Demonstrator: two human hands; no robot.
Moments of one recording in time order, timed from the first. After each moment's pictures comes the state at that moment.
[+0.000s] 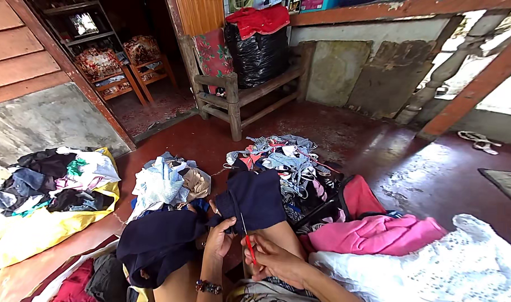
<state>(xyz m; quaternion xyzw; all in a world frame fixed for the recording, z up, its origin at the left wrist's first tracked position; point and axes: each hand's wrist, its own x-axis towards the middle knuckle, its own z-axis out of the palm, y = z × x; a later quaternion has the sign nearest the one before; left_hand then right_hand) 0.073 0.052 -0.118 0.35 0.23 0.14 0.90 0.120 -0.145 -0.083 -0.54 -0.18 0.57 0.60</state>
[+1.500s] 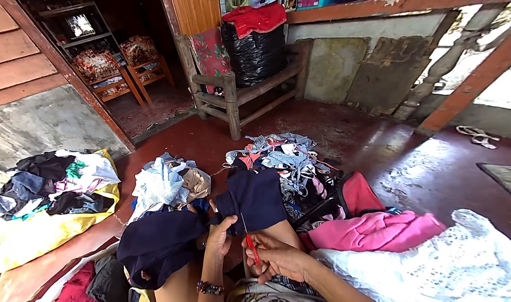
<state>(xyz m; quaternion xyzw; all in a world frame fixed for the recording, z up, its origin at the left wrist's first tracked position) 0.078 0.051 -0.118 0.40 0.25 0.16 0.87 0.134 -0.148 -0.081 -0.50 -0.16 0.62 0.58</state>
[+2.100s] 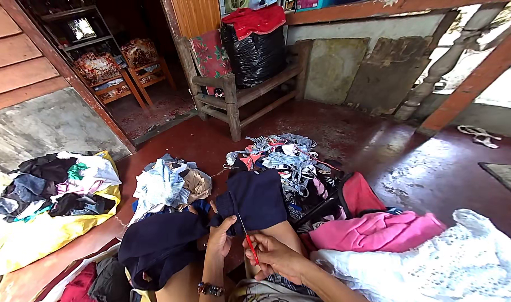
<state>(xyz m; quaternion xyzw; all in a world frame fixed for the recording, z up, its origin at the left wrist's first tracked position) 0.076 0.051 -0.117 0.39 0.27 0.17 0.86 0.127 -0.142 -0.085 -0.53 -0.16 0.57 0.61</state>
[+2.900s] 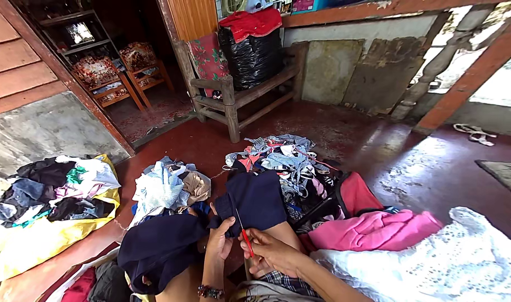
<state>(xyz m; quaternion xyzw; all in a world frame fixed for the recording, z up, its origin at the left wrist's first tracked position) 0.074 0.053 -0.121 0.37 0.23 0.15 0.89 0.133 -0.130 -0.079 -0.54 -0.18 0.56 0.60</state>
